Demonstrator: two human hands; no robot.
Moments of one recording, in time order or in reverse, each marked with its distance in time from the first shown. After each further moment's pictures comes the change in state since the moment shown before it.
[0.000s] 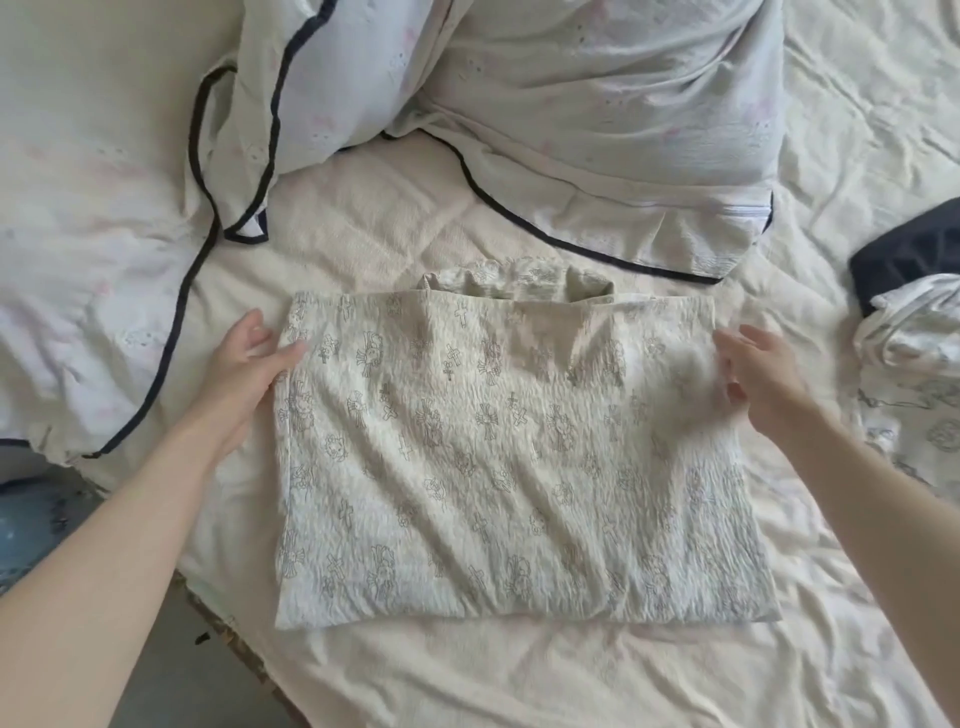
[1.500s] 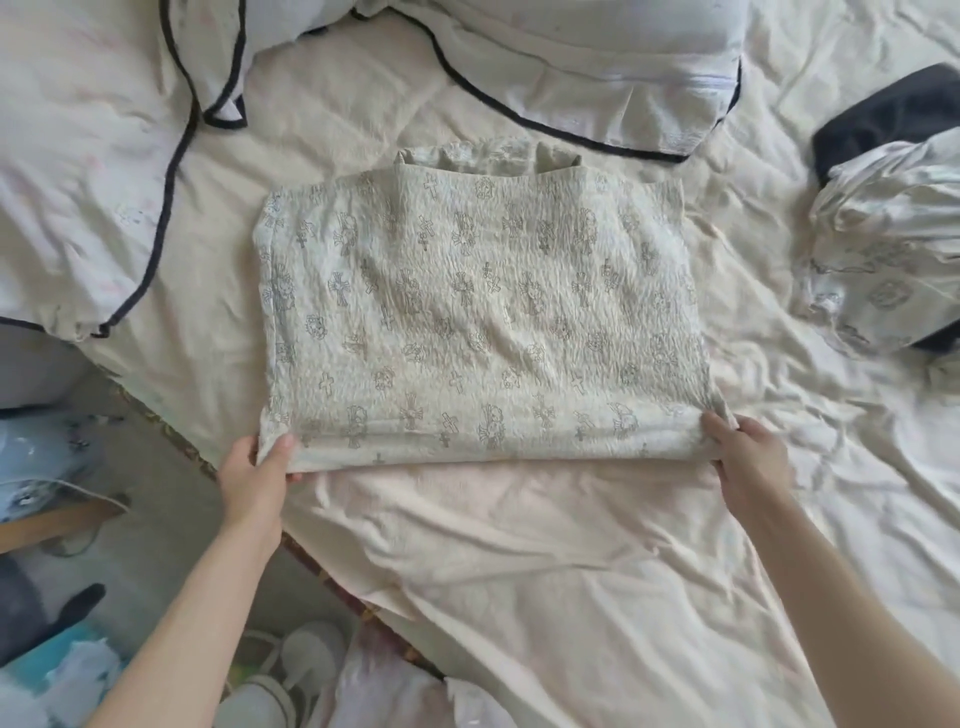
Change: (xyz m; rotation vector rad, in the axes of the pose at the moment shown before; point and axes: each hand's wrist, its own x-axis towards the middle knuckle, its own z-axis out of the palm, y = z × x) left_hand -0.183 -0.130 0.000 -0.069 0.273 -0.261; right_hand -0.145 0.155 -0.060 0.175 0.153 0.225
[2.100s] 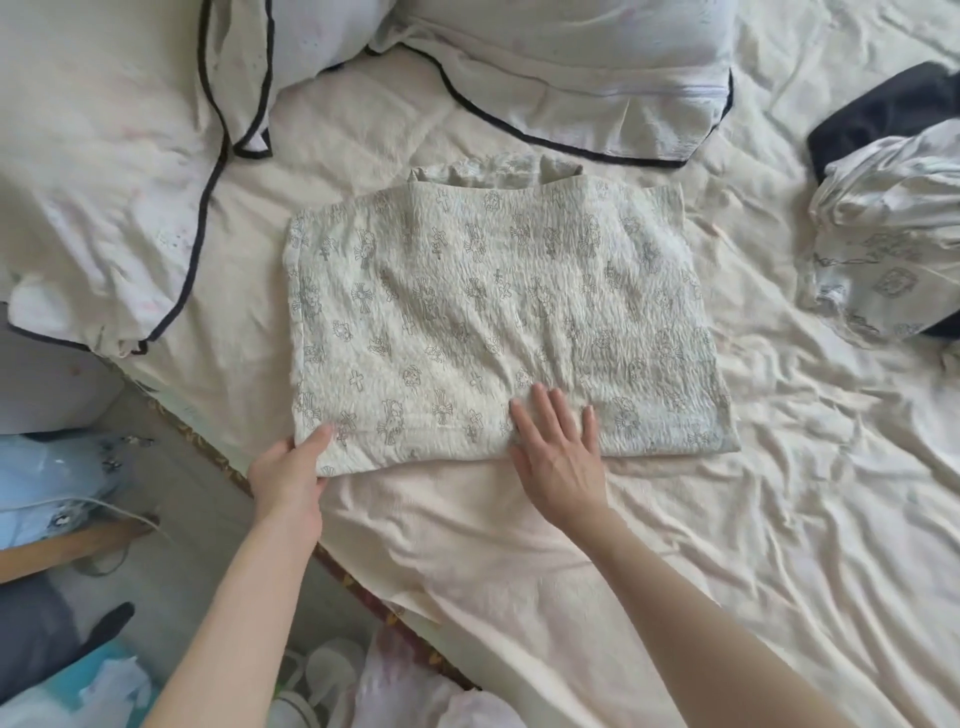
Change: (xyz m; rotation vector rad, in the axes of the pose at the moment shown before) left_hand -0.036 0.037 0.004 -0.221 -0.038 -0.083; right_hand -0.101 0.043 0.119 -1.258 -0.420 -0.959
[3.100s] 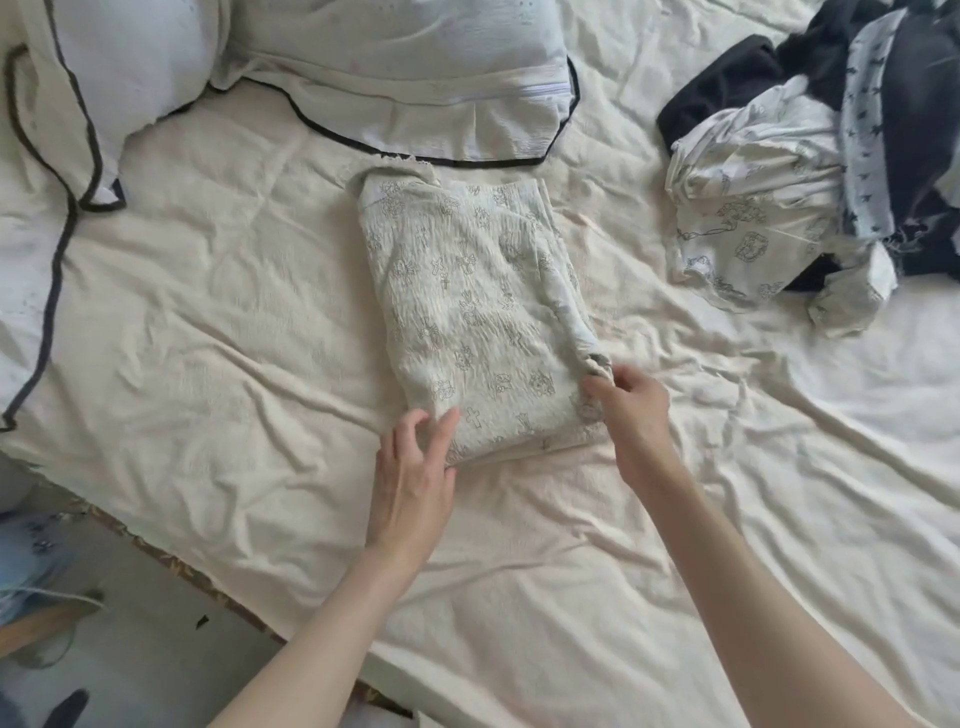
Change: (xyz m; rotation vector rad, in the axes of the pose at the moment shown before) left_hand -0.095 -0.075 0.136 1.188 -0.401 1.211; right_hand -0.020 0.135 -0.079 1.378 0.420 0.715
